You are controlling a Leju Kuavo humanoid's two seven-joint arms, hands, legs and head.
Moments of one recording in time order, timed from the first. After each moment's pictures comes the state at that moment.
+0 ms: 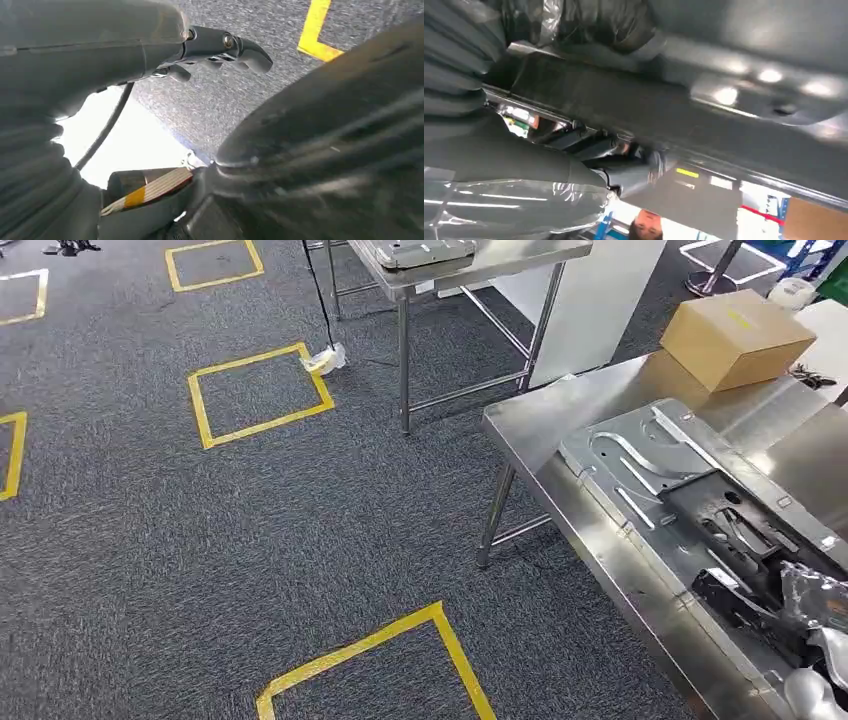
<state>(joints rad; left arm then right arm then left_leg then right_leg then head) -0.06 0.09 -1.38 0.02 1.08 -0.05 -0.08 -0.43 -0.52 0.24 -0.74 1.04 -0.03 -0.01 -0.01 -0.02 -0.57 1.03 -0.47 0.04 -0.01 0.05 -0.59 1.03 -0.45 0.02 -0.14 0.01</state>
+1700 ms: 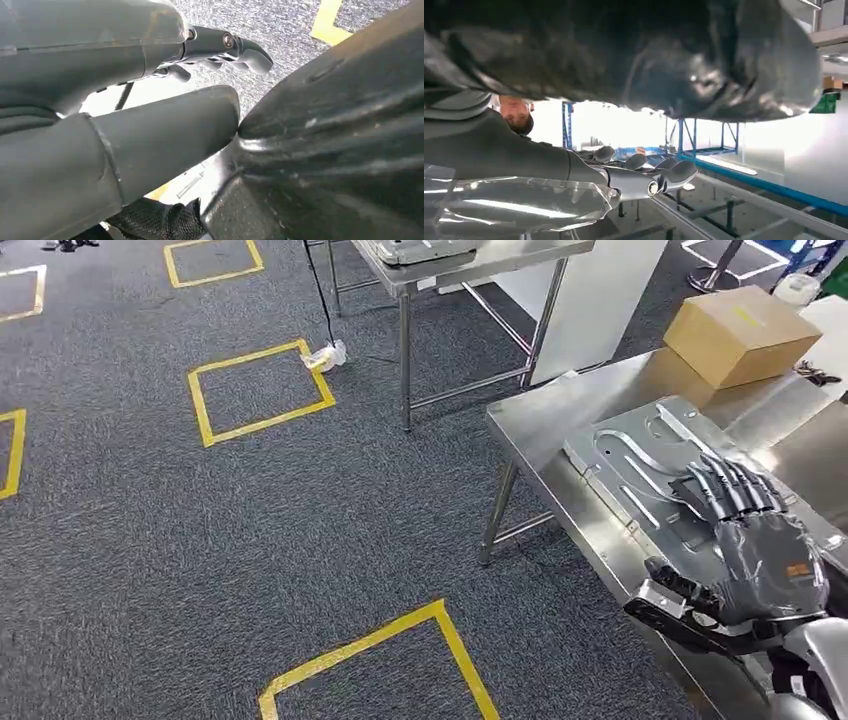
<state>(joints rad) -0.03 0.08 -1.40 0.02 1.12 -0.05 -0.09 -0.28 -0.62 0.36 -1.64 1.00 -0.06 -0.11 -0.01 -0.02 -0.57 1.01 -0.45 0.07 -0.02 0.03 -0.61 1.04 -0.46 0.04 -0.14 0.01</state>
